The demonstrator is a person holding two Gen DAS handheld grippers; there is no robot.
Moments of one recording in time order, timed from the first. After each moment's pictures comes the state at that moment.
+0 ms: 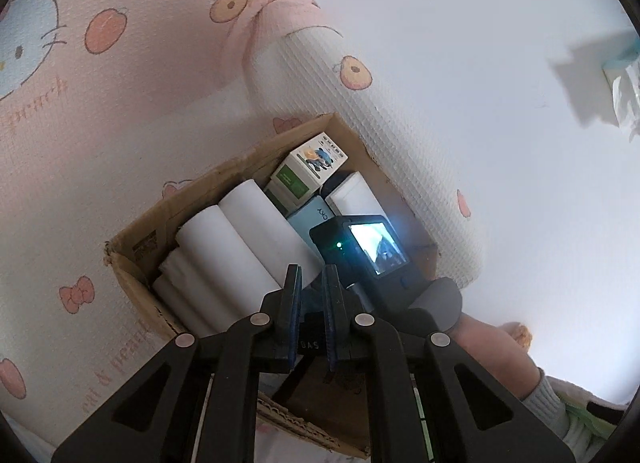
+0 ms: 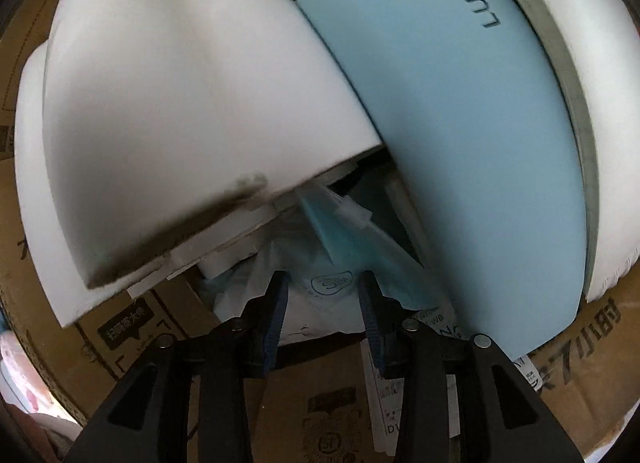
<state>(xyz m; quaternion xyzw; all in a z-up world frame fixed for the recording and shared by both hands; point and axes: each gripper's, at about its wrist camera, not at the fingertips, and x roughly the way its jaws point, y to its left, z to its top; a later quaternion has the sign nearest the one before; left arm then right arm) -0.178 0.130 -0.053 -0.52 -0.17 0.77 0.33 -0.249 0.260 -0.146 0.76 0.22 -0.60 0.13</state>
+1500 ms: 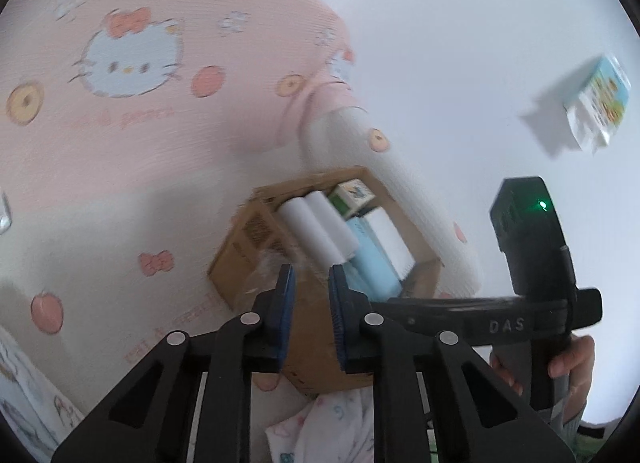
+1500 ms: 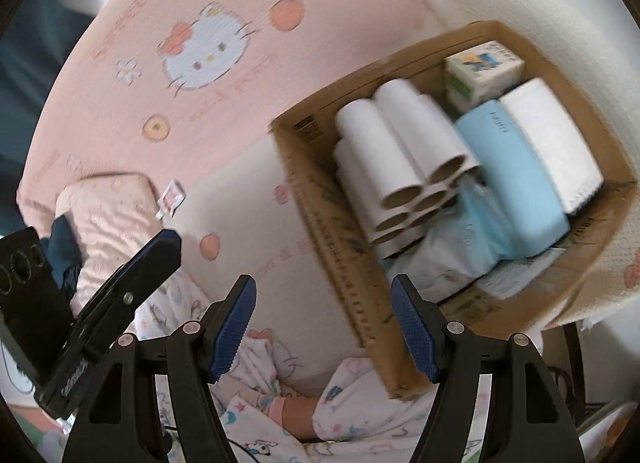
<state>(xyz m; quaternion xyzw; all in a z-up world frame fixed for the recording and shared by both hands) -0.062 0.007 -0.044 -0.40 -0.23 0.85 0.25 -0.107 0.217 -0.010 0.60 0.15 -0.72 0.32</state>
